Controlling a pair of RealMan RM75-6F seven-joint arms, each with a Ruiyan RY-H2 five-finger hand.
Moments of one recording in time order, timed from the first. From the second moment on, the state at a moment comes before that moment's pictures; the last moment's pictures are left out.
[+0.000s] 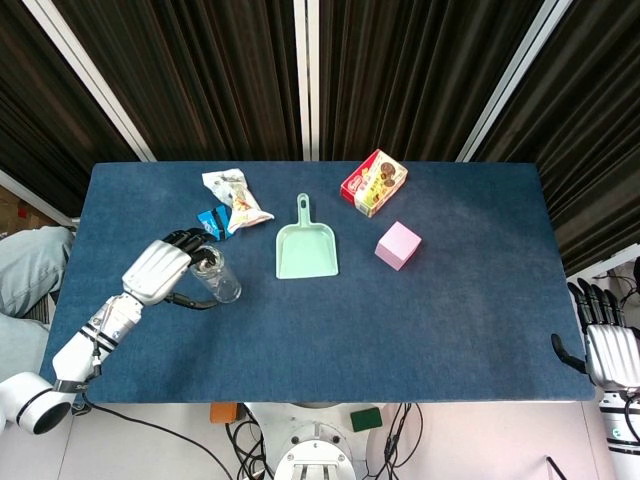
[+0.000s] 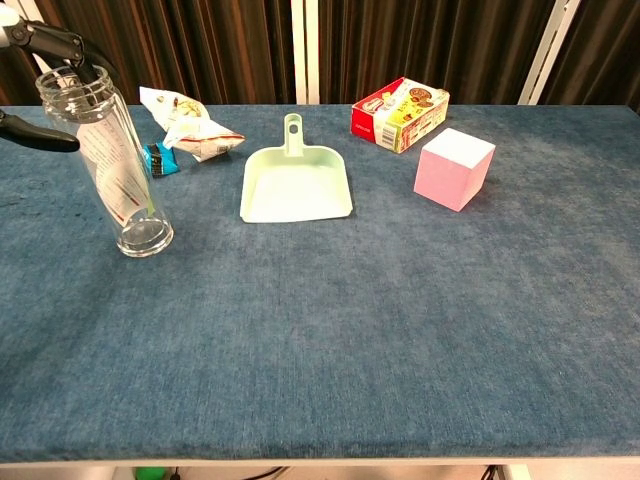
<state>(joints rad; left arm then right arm) -0.61 -1.16 -0.06 -1.58 1.54 1.08 -0.07 0.05 -1.31 0.06 -1.24 -1.50 1.49 0.21</state>
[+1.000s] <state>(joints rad) -0.60 -1.13 -0.09 -1.61 1.55 1.15 -0.09 0.05 -1.31 0.06 -1.22 -1.50 1.50 0.22</state>
